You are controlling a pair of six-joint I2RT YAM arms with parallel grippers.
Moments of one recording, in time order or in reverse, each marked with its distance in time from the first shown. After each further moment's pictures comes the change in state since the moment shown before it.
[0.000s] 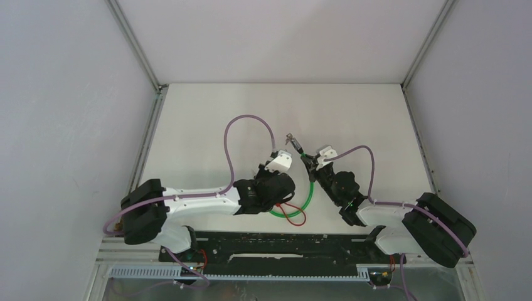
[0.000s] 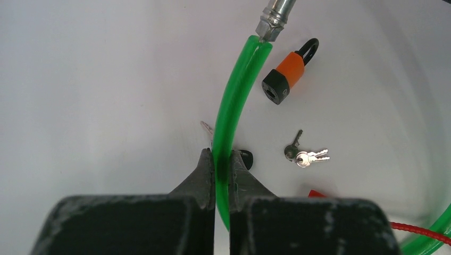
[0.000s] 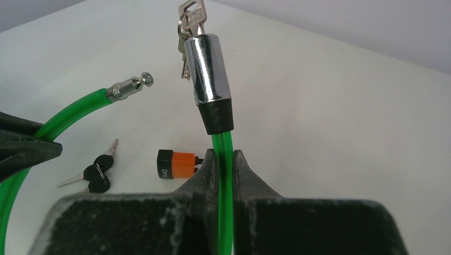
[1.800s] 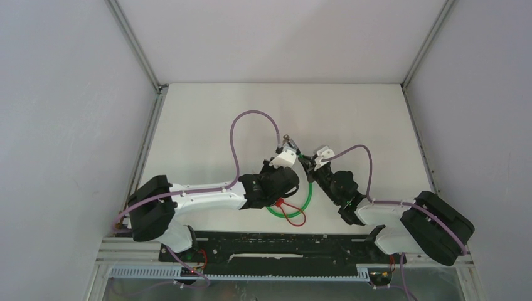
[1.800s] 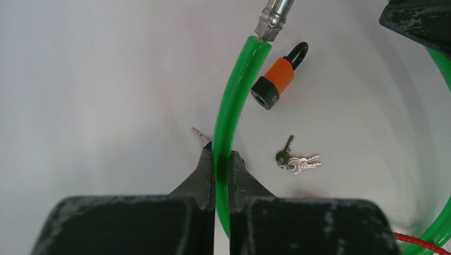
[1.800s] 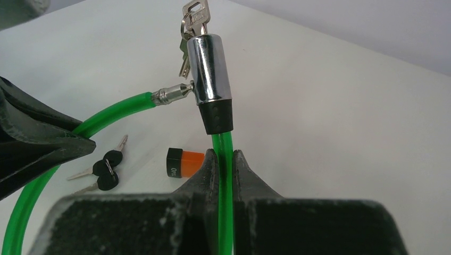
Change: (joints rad) left arm 0.036 0.063 0.074 -0.027 0.066 0.023; right arm 0.002 0.016 0.010 0.000 -0.052 -0.007
